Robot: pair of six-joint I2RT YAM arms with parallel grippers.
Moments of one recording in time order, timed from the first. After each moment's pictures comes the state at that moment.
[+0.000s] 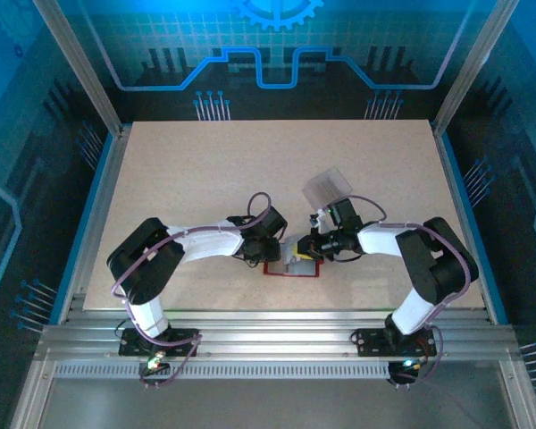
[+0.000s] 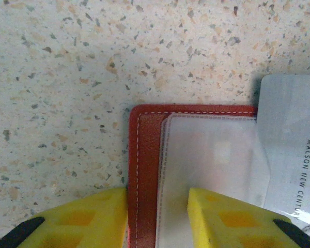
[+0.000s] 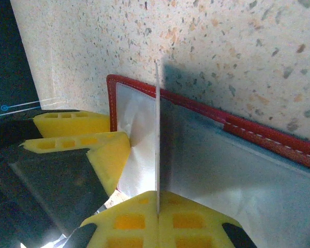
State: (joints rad) left arm -0.79 1.78 1.01 -0.46 -0.01 -0.90; right arm 0.42 1.66 0.67 -0.02 -0.76 0.73
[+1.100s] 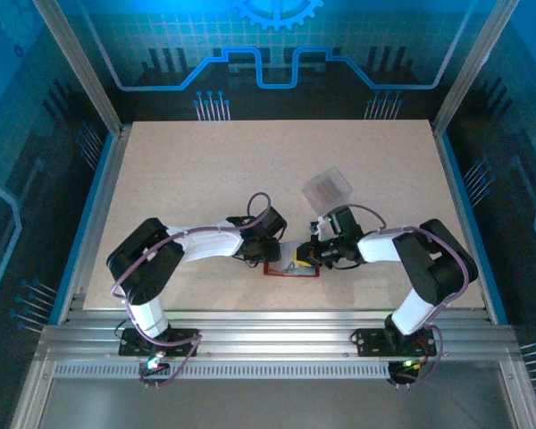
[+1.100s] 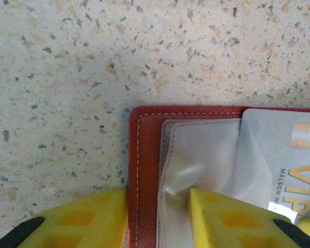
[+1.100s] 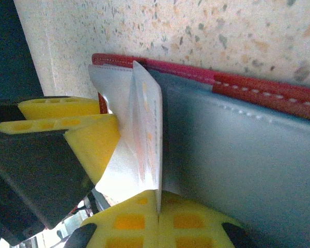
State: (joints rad) left arm -0.79 1.77 1.00 -0.45 -0.01 -0.90; right arm 0.45 1.66 0.57 0.12 -0.77 0.82
